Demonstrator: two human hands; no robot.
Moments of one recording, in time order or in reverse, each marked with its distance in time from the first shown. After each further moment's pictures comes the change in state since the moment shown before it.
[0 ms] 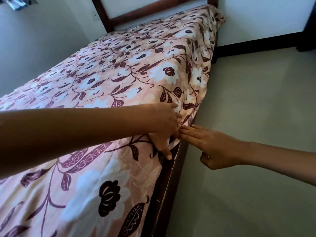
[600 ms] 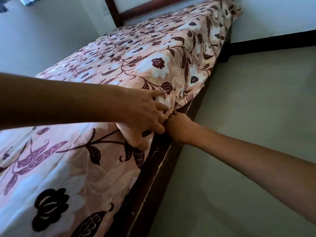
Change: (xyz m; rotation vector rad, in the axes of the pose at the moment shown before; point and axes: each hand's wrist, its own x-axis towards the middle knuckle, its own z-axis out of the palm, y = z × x) left_hand -0.012 -0.023 -0.013 -0.018 -0.057 0.026; right_hand 0.086 0.023 -0.014 -0.273 -0.182 0.055
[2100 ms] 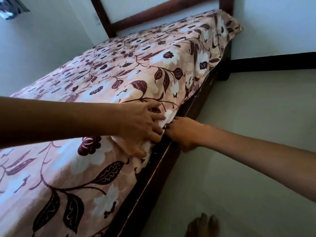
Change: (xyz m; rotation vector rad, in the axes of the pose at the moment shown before) left_hand 0.139 -0.152 -0.036 -0.010 0.052 -0.023; right_hand 0.067 0.222 0.024 -0.064 0.031 -0.157
